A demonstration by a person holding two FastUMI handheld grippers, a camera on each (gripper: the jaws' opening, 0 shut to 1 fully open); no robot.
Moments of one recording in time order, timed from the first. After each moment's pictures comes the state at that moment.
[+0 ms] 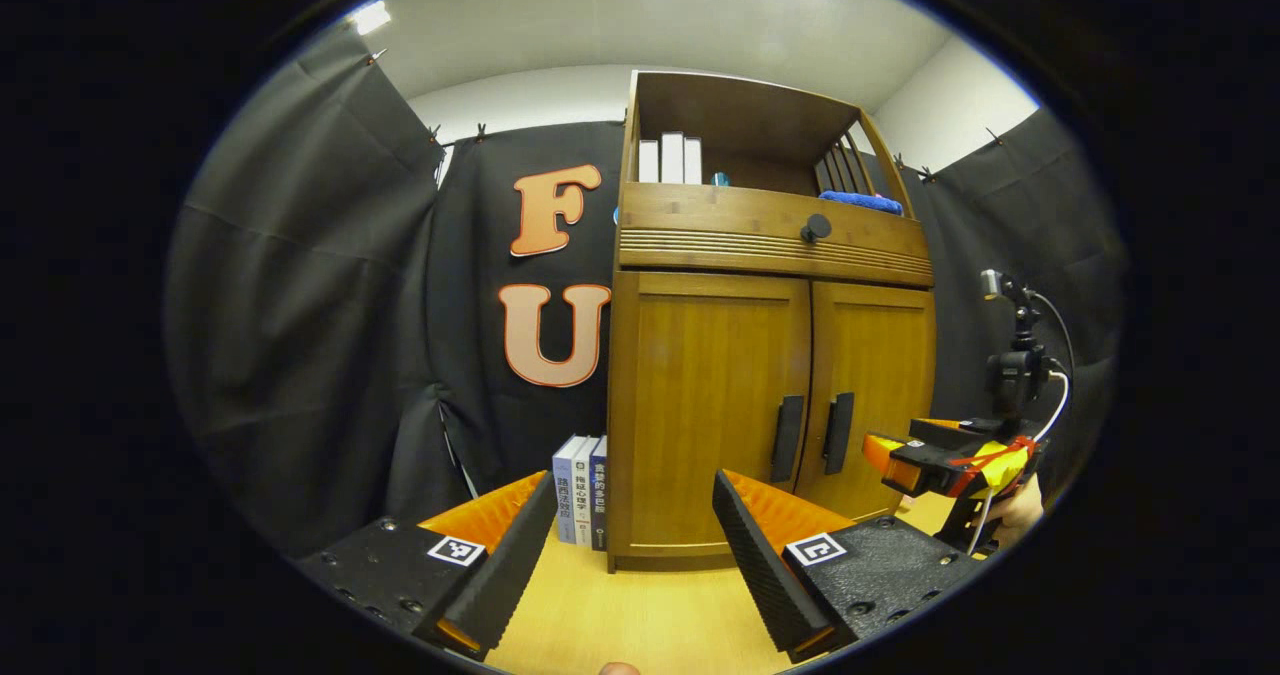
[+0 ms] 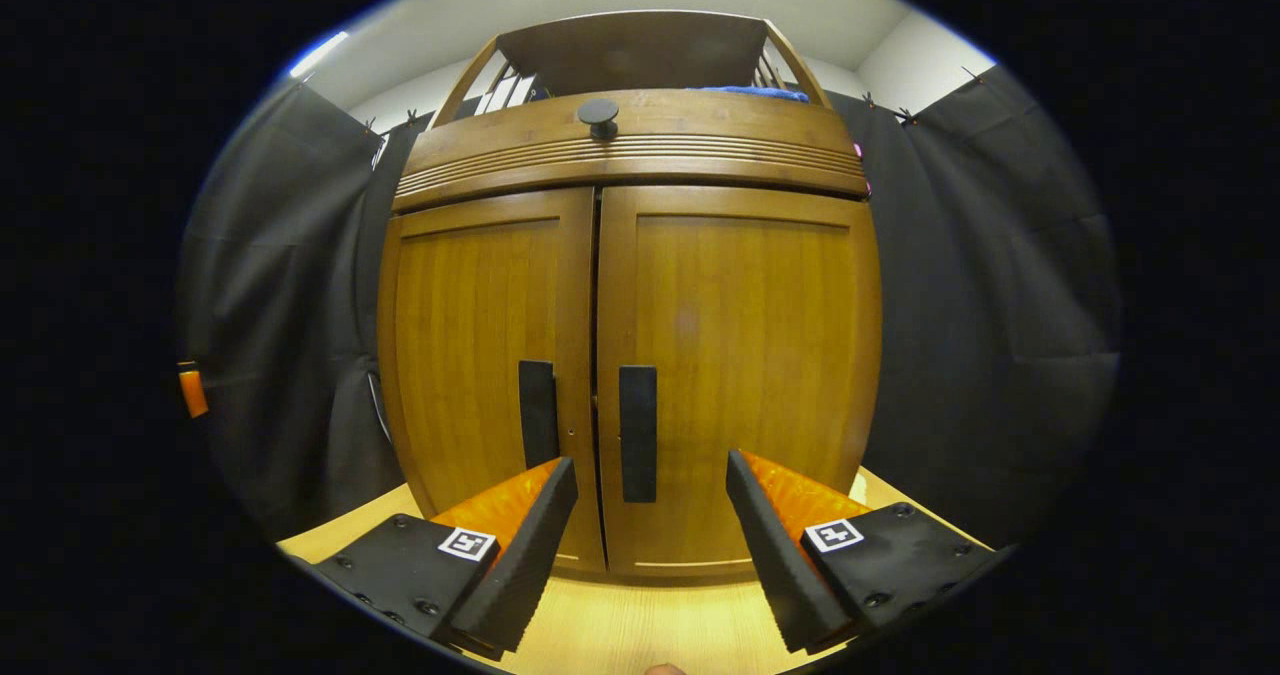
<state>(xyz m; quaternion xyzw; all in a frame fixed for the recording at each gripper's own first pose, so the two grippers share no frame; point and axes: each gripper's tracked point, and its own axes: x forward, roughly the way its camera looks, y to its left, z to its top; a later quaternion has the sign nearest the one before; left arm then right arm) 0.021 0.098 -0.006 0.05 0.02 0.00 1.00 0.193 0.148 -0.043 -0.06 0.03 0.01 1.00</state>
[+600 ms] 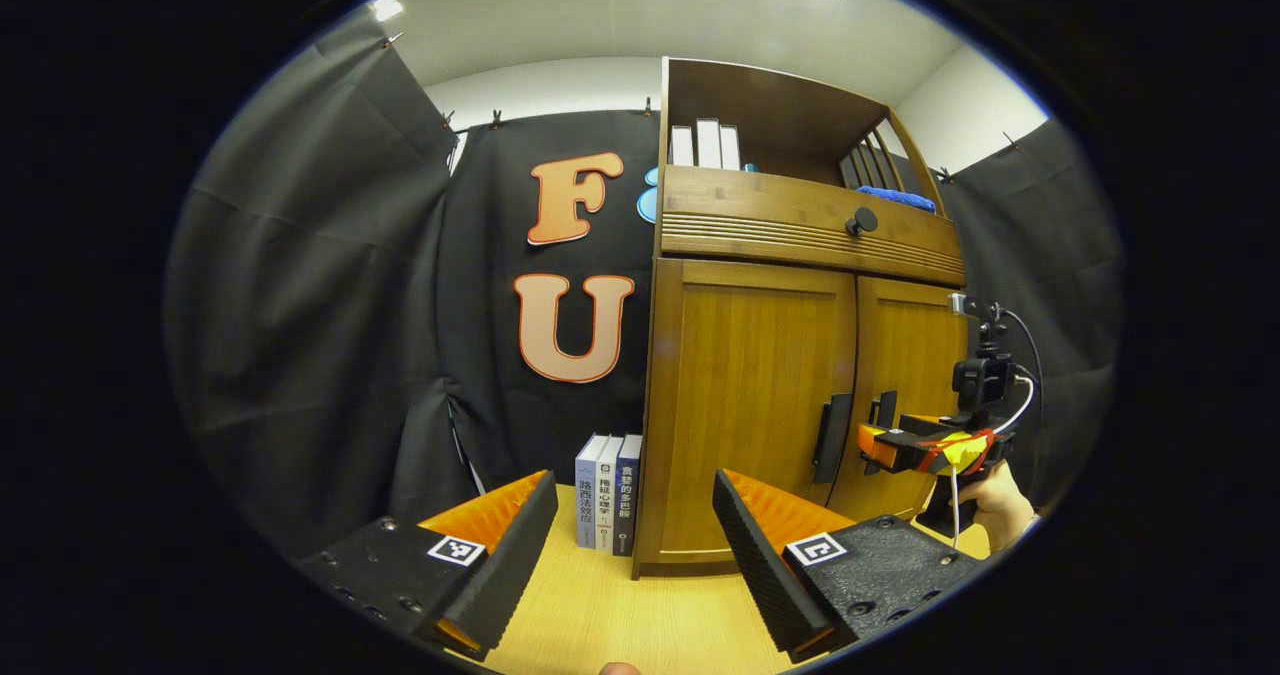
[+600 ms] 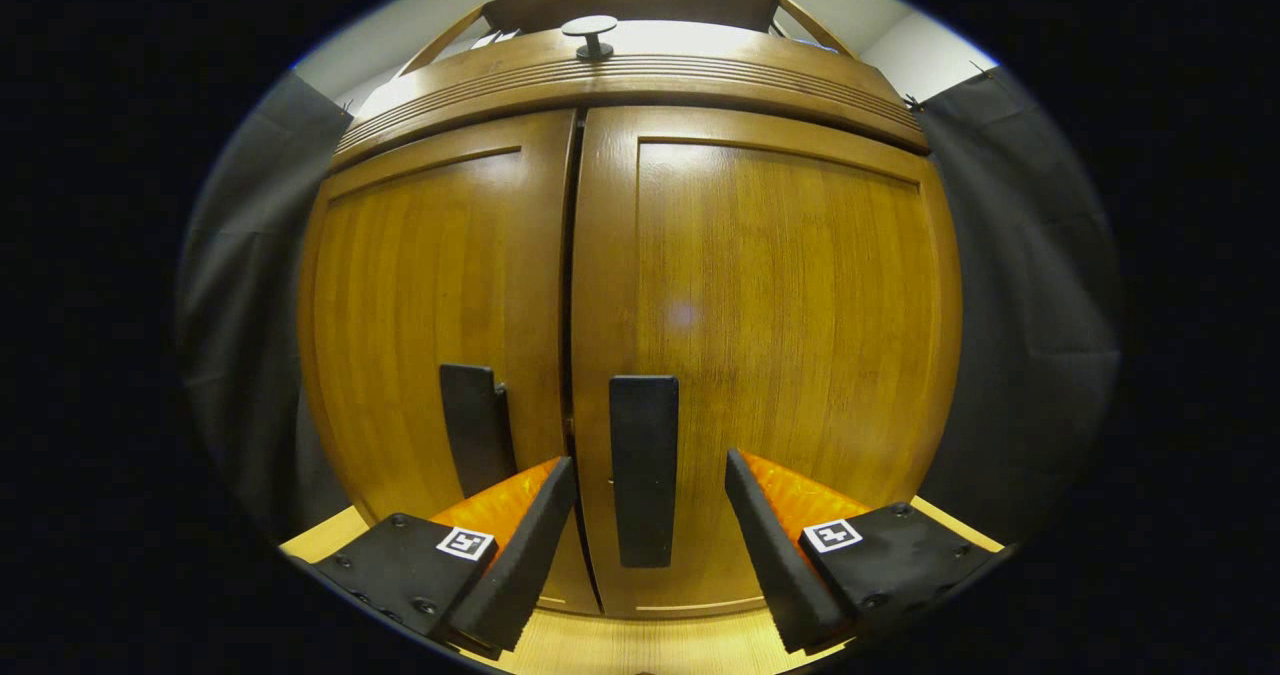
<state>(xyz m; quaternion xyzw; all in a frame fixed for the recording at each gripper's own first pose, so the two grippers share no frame) 0.058 0.139 -0.014 0.04 0.03 0.01 1.00 0.289 0.144 -0.056 -0.06 0.04 -0.01 1.00</state>
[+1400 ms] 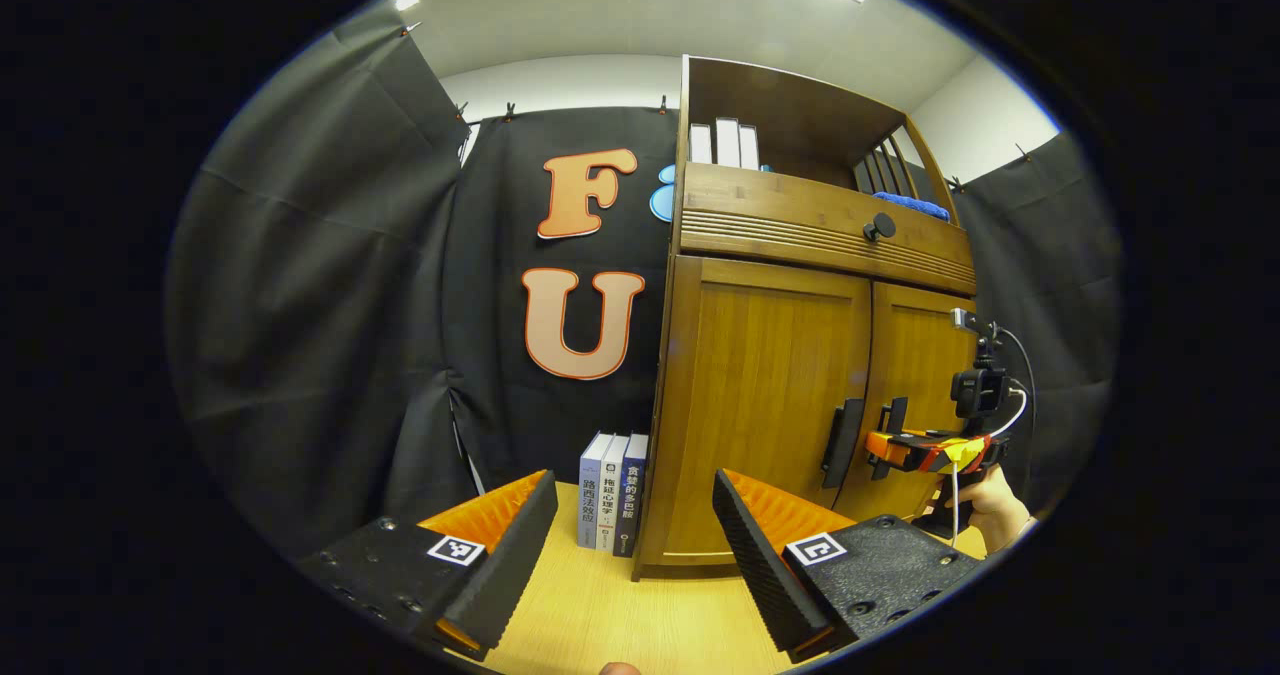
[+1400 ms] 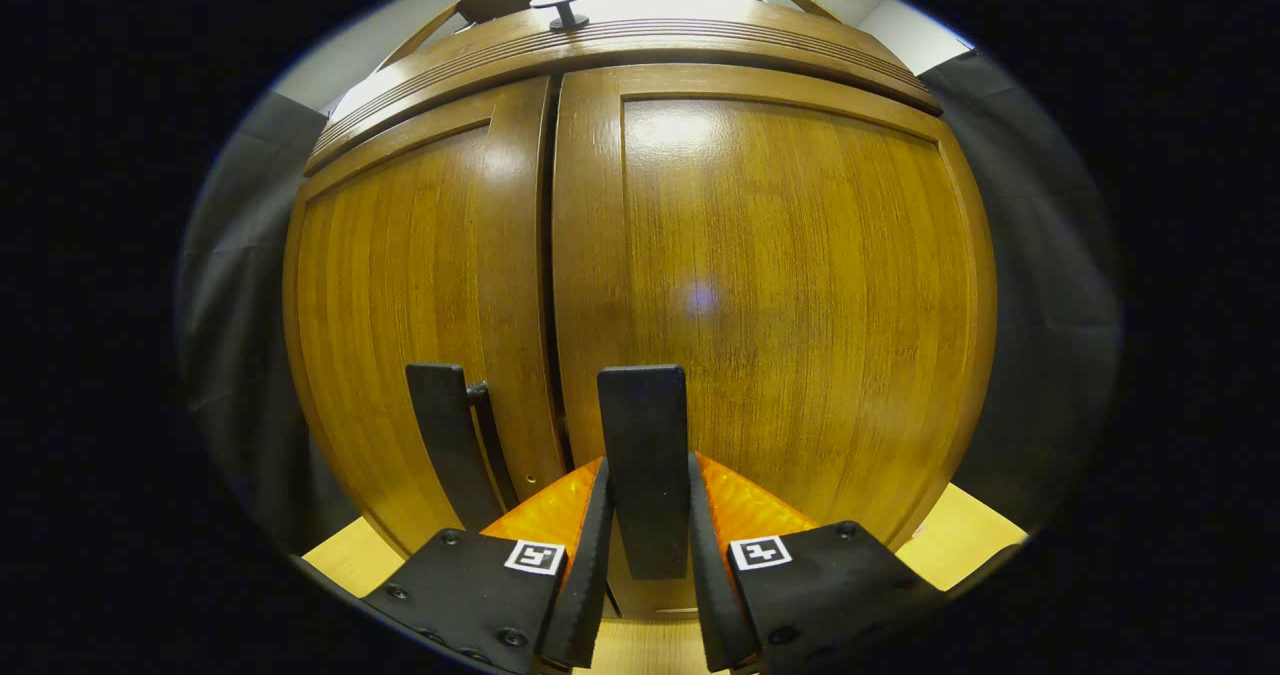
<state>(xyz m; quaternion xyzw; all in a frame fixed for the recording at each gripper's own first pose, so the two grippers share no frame) 0.058 0.152 -0.011 0.03 0.03 0.02 1.00 0.300 0.147 -0.074 -0.03 0.08 0.01 1.00</state>
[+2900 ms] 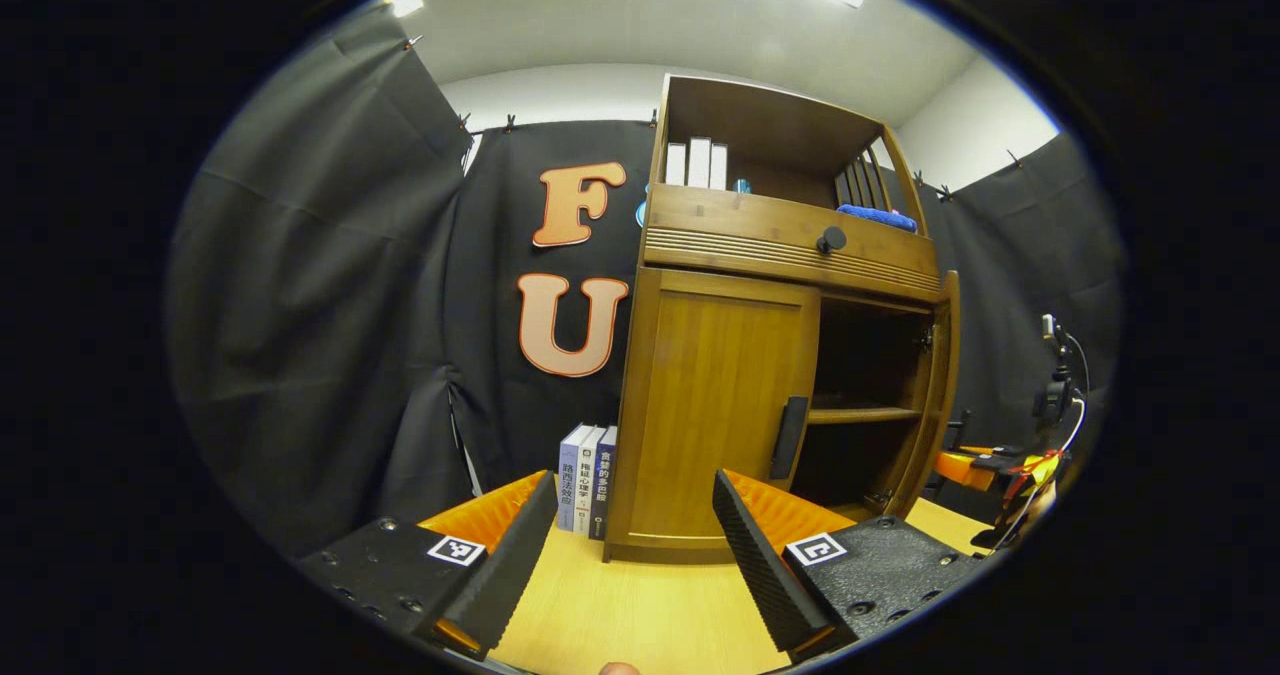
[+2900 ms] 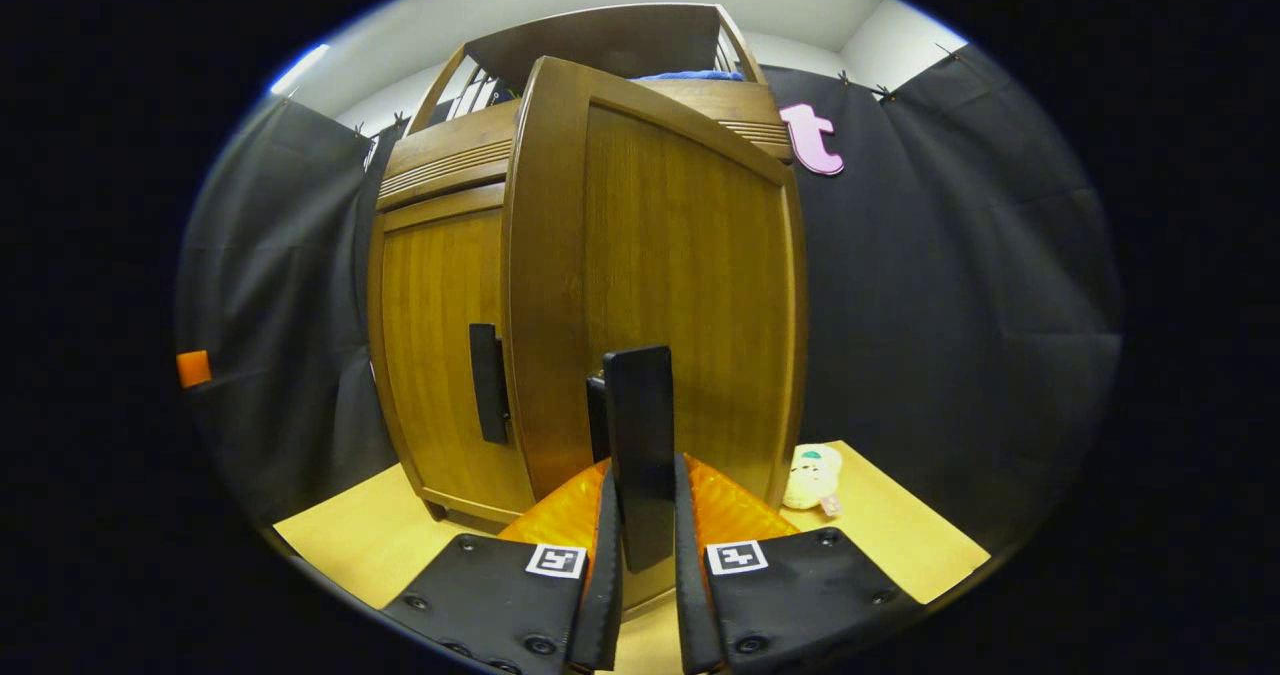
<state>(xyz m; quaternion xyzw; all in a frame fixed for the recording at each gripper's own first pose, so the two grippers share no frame) -0.007 0.095 -0.011 0.01 0.03 0.02 1.00 0.177 0.079 -0.036 -0.06 0.06 0.02 1.00</state>
